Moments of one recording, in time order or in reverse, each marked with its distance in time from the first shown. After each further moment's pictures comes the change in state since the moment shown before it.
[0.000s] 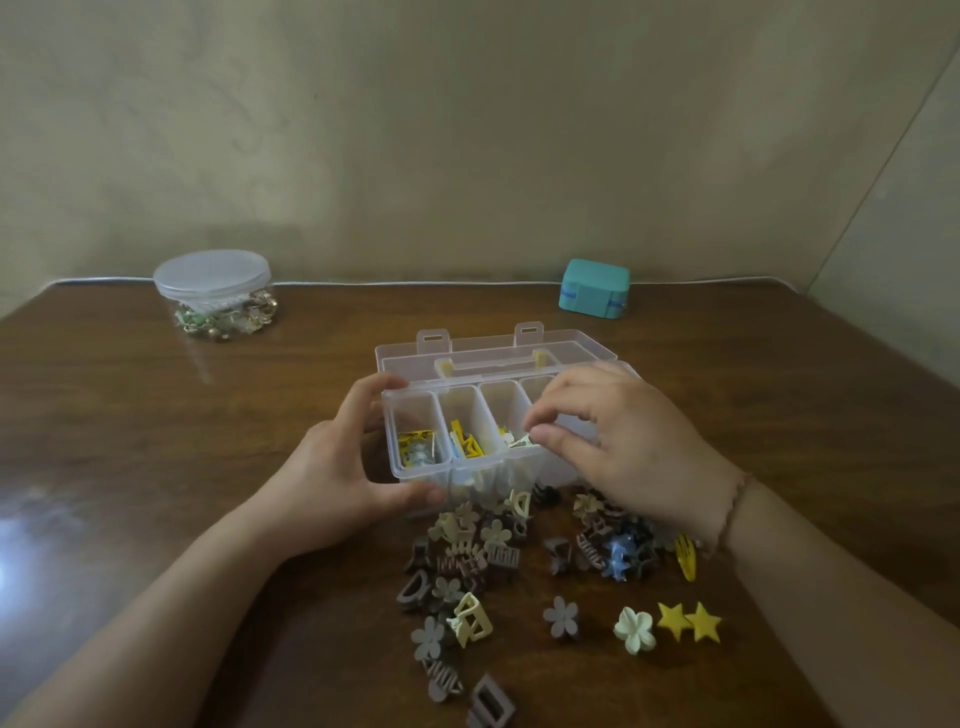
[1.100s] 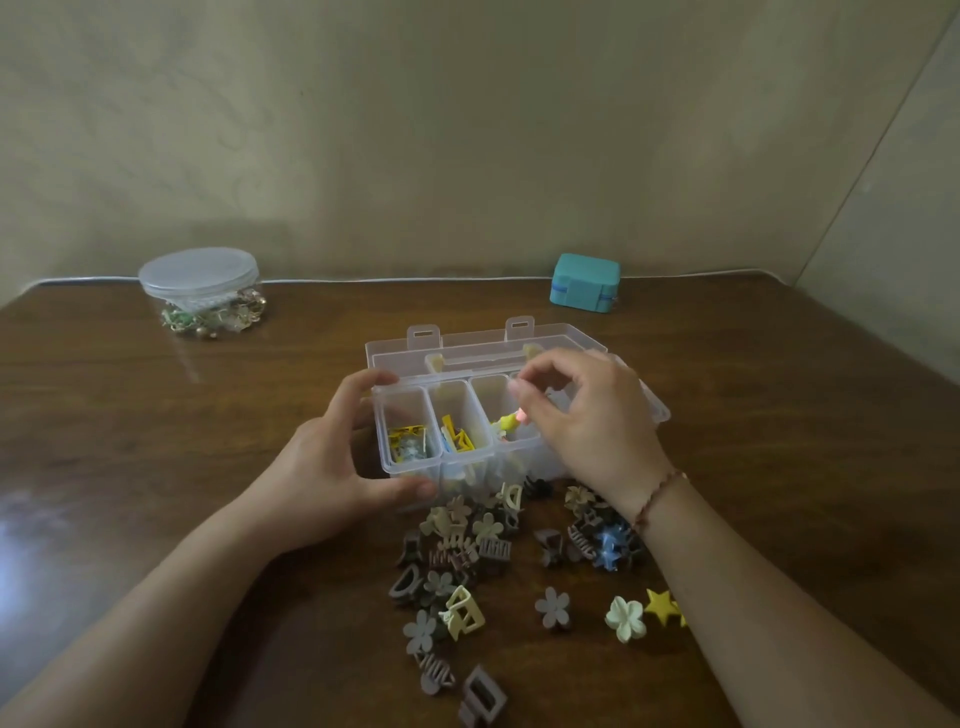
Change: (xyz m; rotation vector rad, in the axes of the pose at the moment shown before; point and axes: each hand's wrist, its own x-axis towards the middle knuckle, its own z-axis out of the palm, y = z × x) left_hand 0.001 -0.002 0.001 -0.026 0.010 0.011; right_hand 0.011 0.006 0.036 0.164 0.373 0.175
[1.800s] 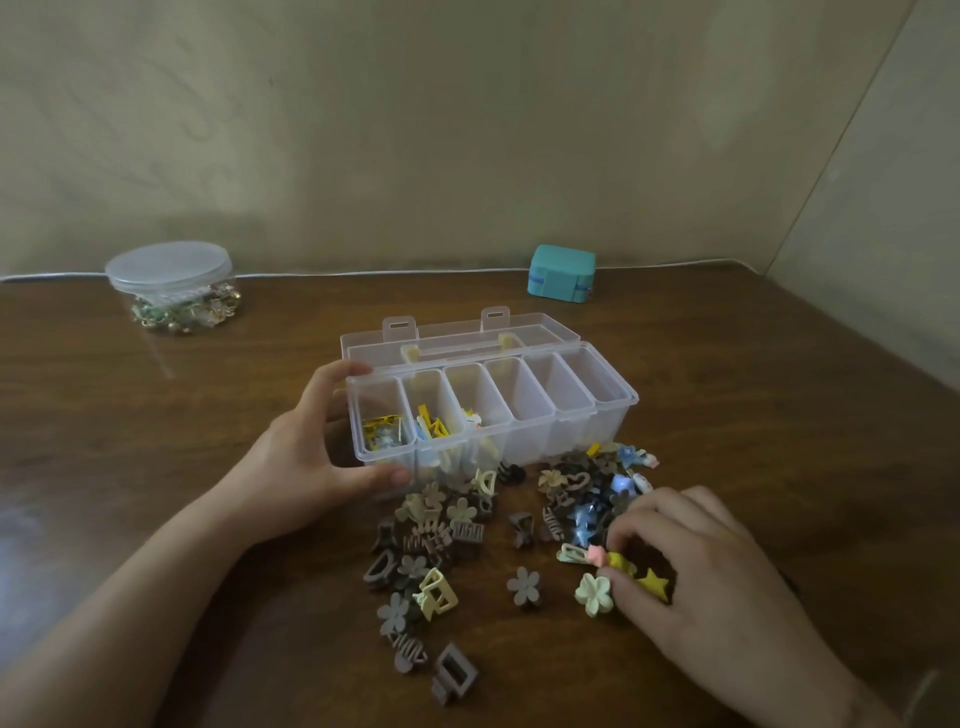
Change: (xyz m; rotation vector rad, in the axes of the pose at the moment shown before) left_hand -0.002 0.001 0.001 -0.012 -0.003 -0.028; right_hand -0.125 0.009 -0.075 -0.356 -0.350 0.087
